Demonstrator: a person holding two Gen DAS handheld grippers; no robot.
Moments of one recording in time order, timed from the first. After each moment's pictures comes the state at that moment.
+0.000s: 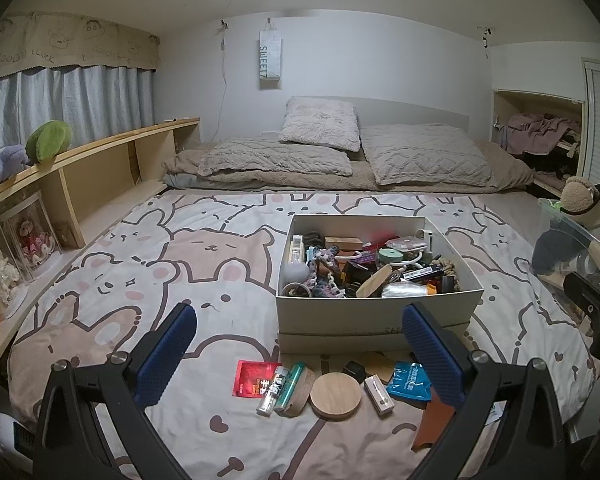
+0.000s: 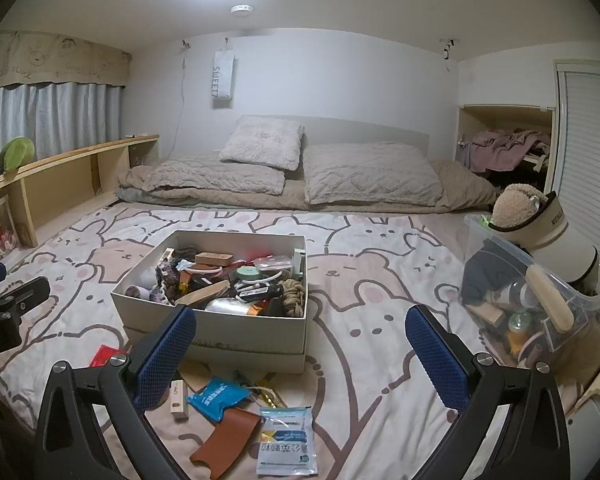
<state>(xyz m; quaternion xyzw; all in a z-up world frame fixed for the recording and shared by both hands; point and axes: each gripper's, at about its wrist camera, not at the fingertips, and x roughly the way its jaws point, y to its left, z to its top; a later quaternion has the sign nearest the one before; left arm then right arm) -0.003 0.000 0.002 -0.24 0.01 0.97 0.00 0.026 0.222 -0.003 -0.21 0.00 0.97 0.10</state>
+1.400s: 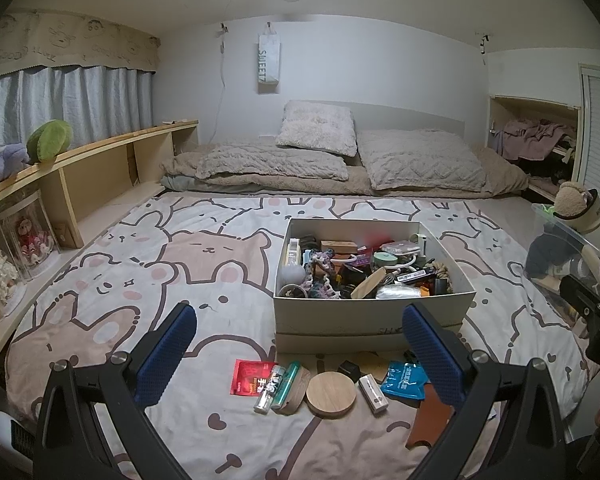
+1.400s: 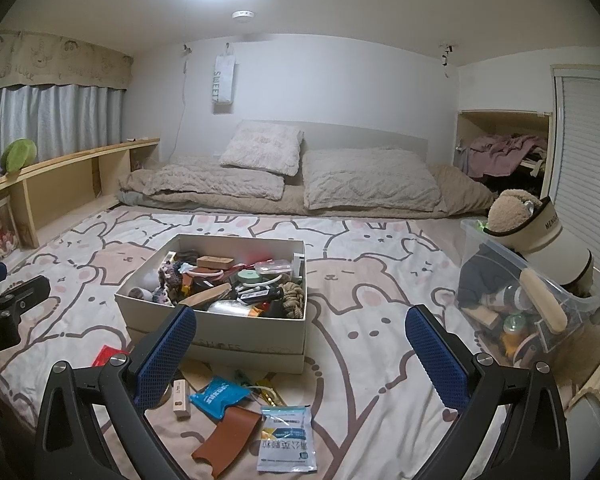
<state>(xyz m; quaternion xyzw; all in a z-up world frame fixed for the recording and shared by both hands) 0.004 -0.002 0.006 -0.24 0.00 0.97 0.01 0.038 0.224 0.003 -0.20 0.00 0.97 0.11</state>
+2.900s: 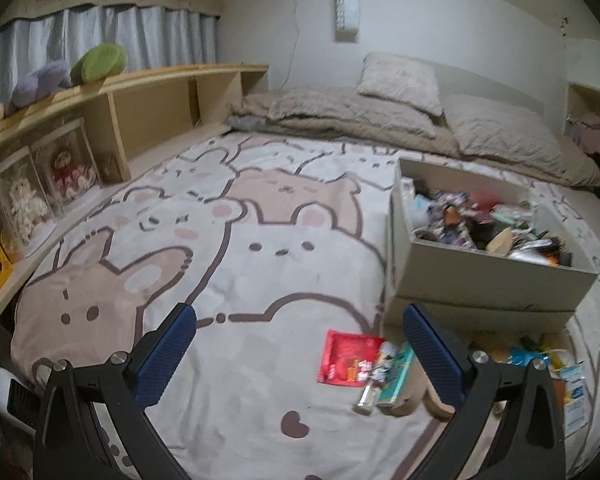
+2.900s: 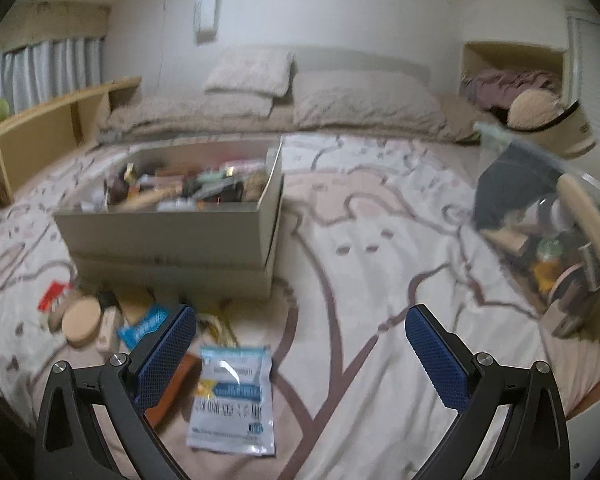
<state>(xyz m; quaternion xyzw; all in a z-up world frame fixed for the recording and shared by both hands) -0.061 -0.086 -0.098 -0.32 -0.02 0.94 -0.10 -0.008 0.277 -0.117 -0.33 0.03 0.94 0.09</state>
